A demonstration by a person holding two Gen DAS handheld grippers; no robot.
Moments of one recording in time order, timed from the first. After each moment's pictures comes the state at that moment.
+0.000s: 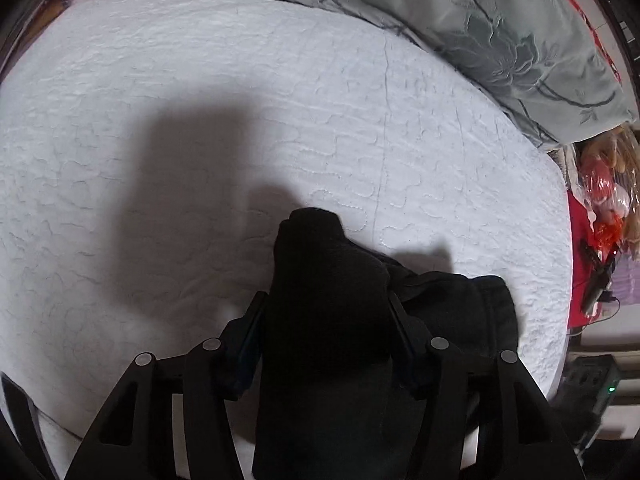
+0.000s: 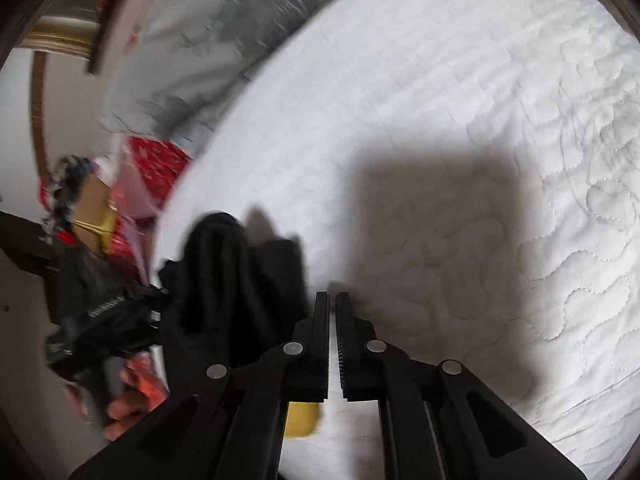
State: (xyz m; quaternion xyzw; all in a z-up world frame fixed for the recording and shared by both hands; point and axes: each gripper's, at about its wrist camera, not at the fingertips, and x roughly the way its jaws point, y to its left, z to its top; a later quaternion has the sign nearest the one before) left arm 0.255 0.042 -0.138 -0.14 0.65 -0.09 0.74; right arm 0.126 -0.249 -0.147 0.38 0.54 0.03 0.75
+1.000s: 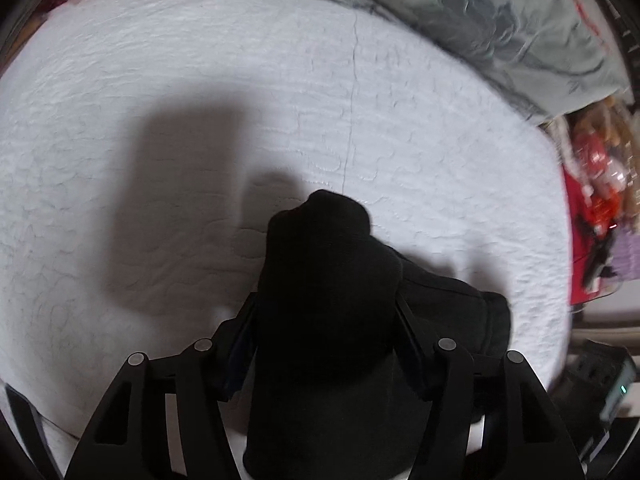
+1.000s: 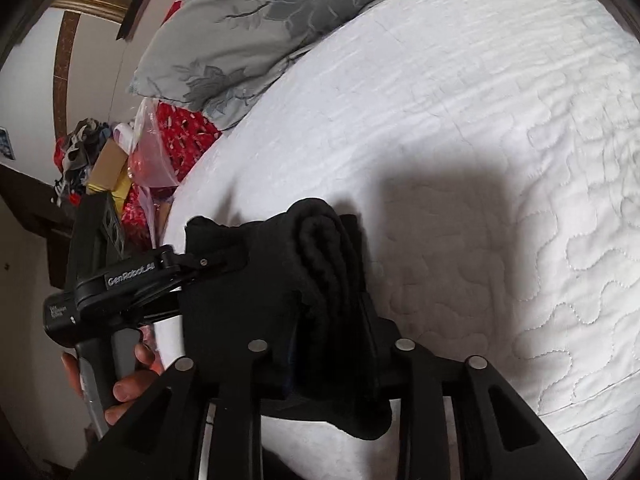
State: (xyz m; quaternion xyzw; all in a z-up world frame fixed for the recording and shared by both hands) left arm 0.254 0.029 -0.135 -0.13 0.66 -0.12 0.73; right arm 0.136 -0.220 -0.143 0.35 0.55 0.08 0.75
